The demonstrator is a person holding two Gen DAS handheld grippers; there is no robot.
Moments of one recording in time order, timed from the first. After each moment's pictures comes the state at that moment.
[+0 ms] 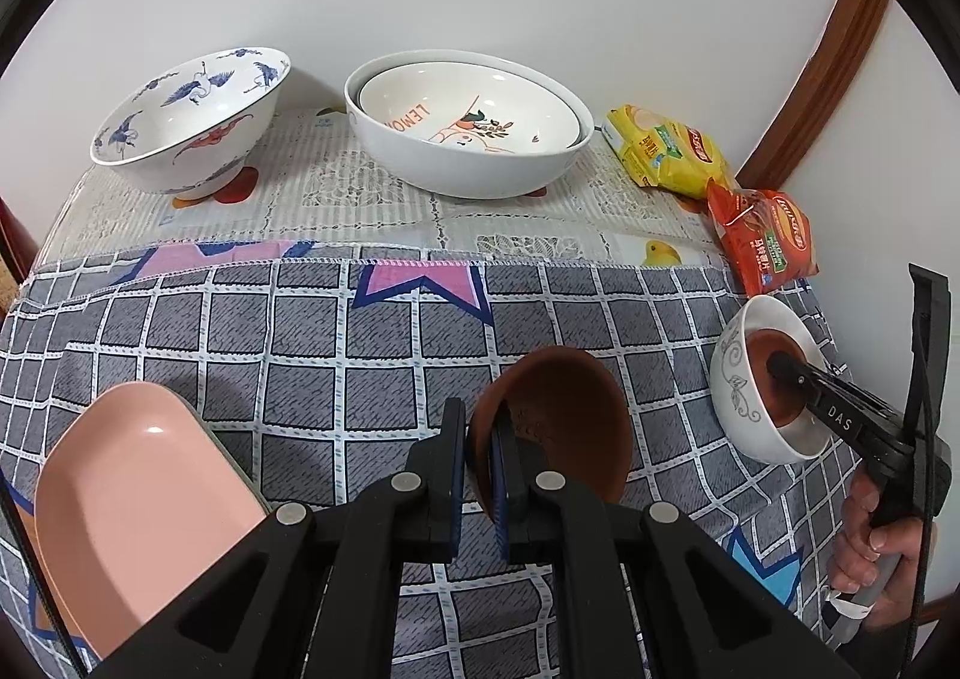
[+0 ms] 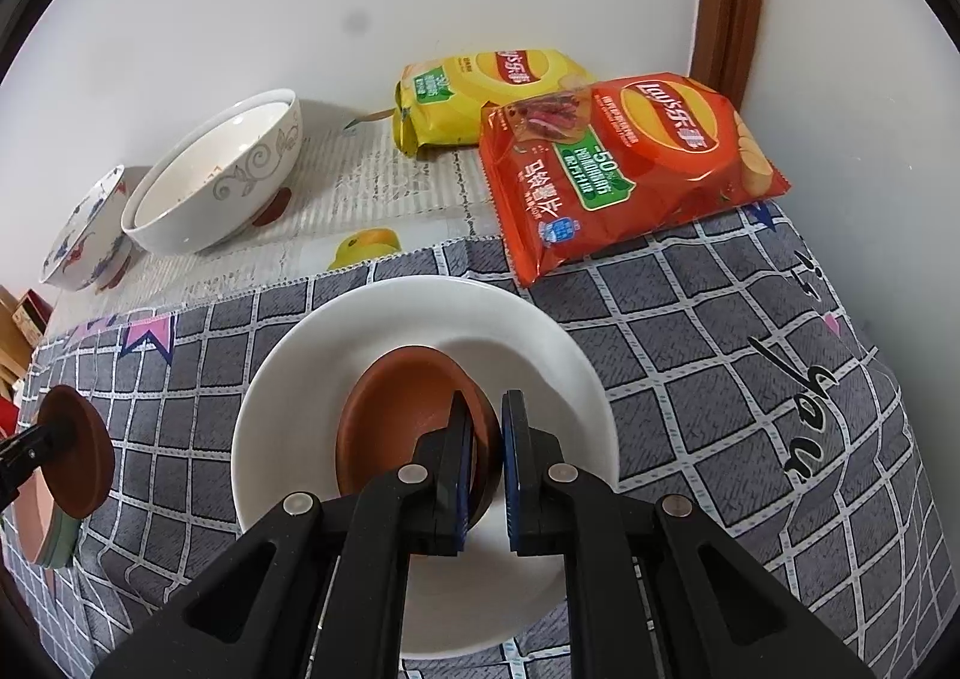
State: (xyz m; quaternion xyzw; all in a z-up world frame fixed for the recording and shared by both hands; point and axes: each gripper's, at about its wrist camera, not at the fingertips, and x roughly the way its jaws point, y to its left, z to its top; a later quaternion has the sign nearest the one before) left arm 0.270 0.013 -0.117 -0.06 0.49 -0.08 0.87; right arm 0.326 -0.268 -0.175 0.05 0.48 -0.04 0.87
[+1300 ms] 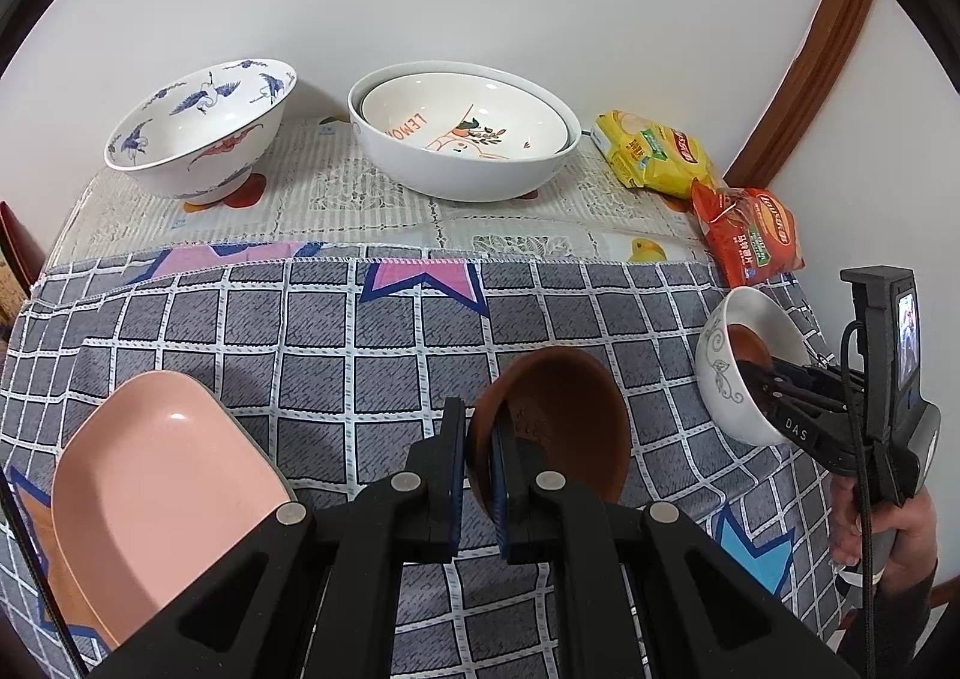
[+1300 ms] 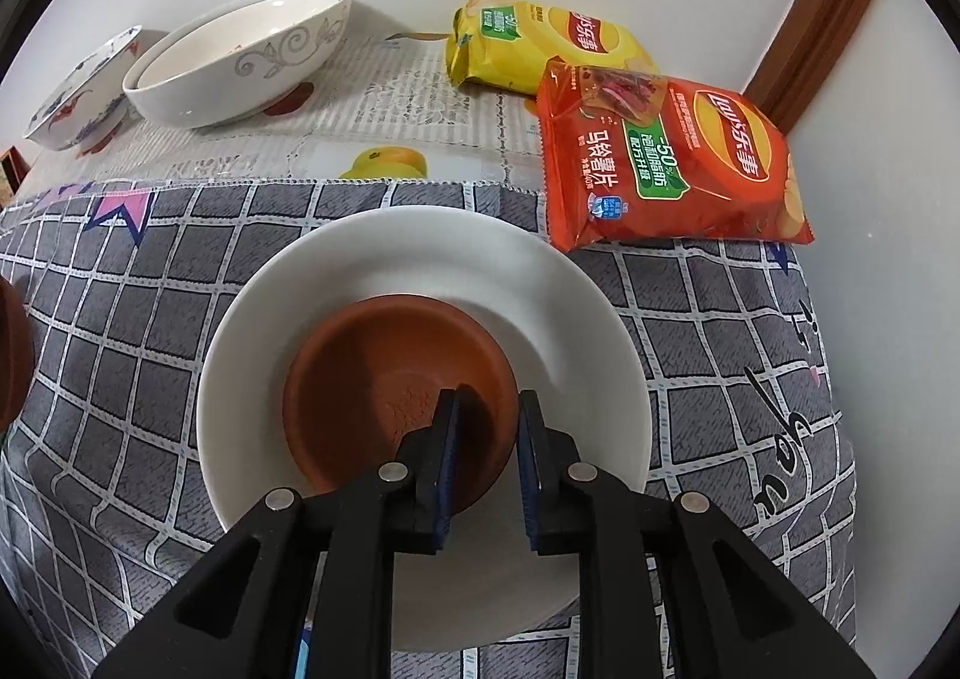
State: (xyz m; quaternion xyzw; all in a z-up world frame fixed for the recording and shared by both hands) left arm 0.254 0.017 -0.102 -0.06 0.48 -0.09 0.87; right arm 0.332 -0.244 -0.186 -0.08 0.53 -0.02 0.84
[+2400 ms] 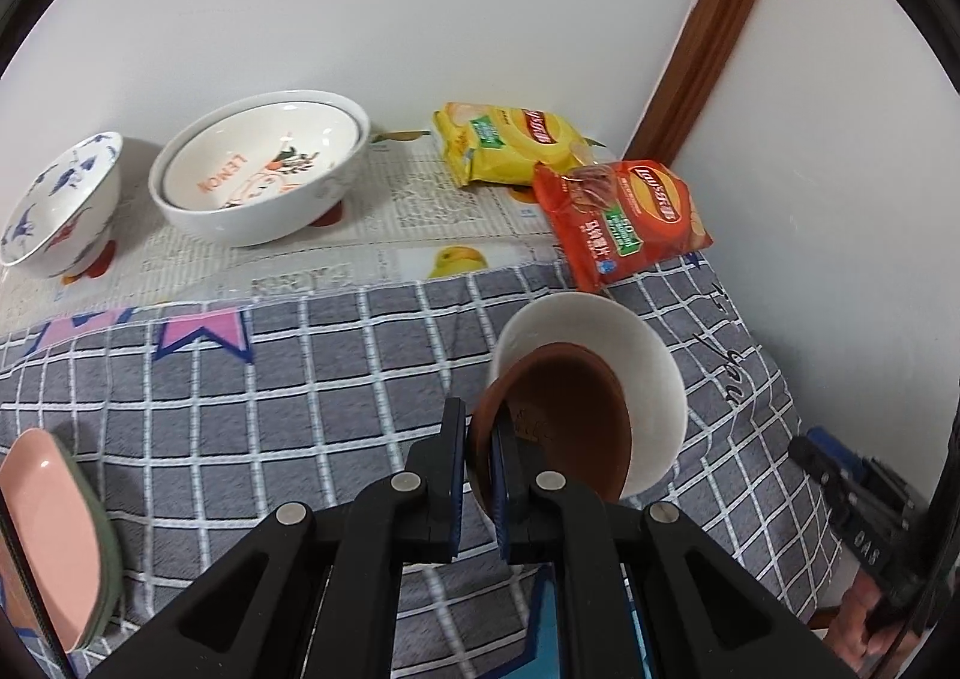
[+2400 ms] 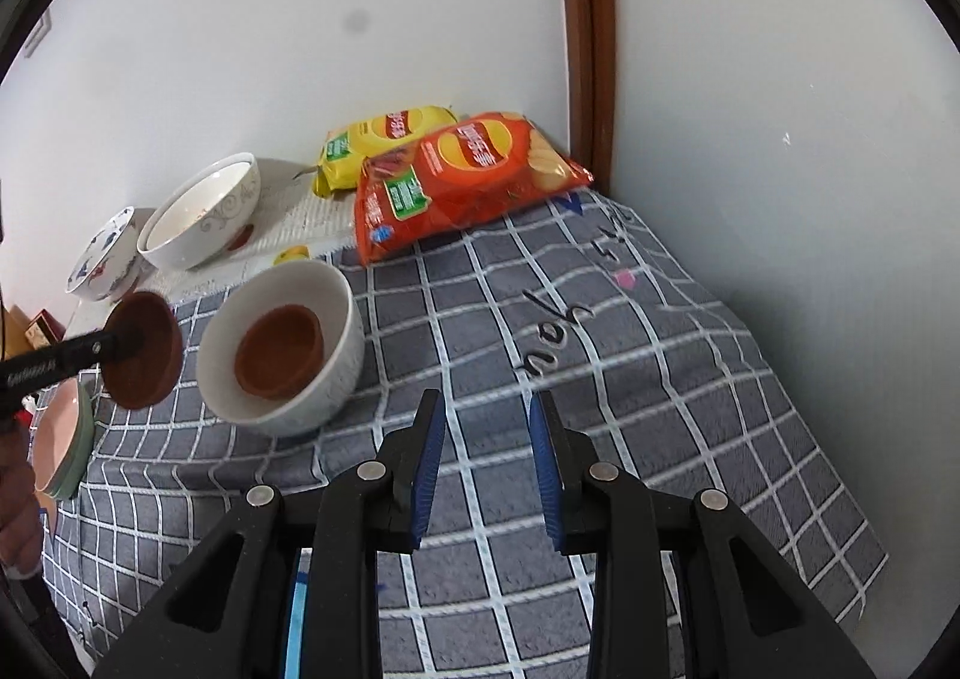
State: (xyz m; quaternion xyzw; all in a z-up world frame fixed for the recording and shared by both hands) left arm 0.263 -0.124 -0.084 -0.03 0.48 -0.15 0.87; right arm 0.213 -0.373 -0.120 0.07 0.44 -0.06 0.90
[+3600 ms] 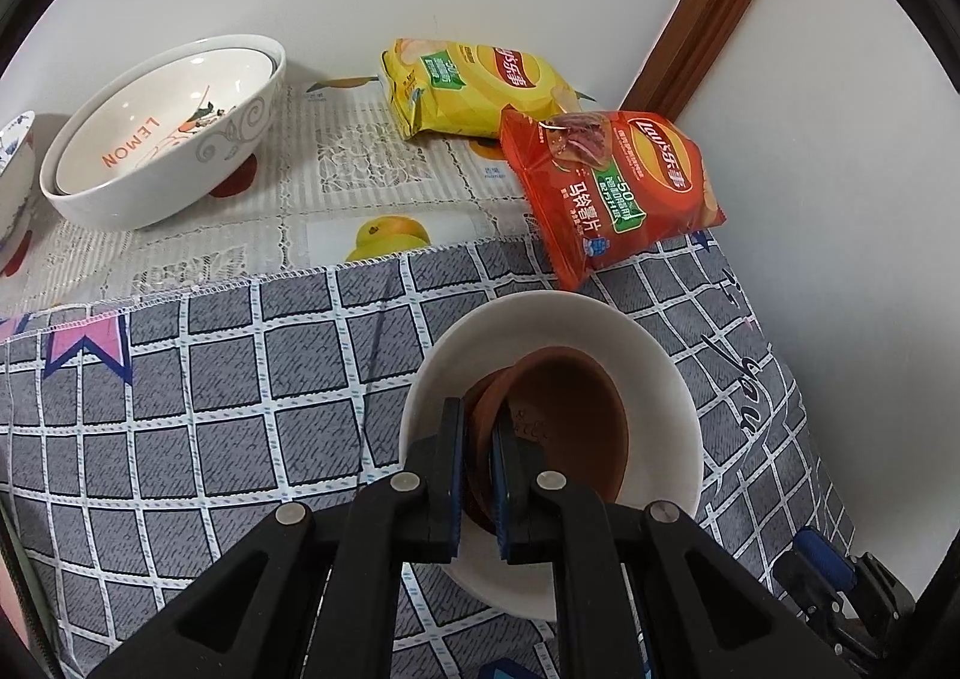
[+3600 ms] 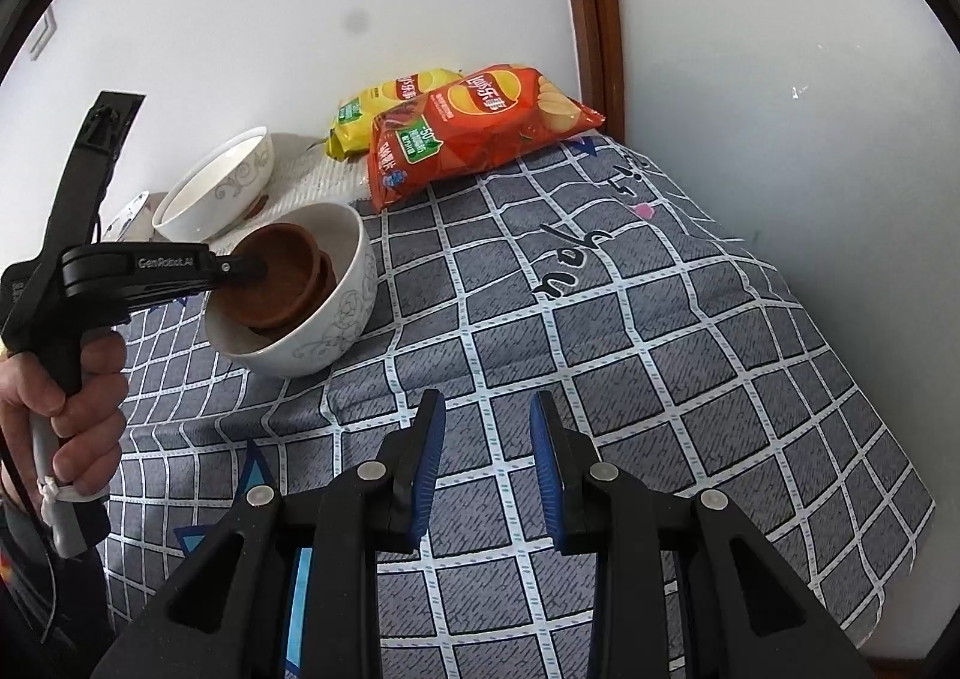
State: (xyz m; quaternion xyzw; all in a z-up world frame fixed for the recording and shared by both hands) left arm 0.308 -0.169 -0.133 -0.04 0.52 -0.17 0.84; right arm 0.195 -0.364 -0.146 0.10 0.45 -0.03 0.89
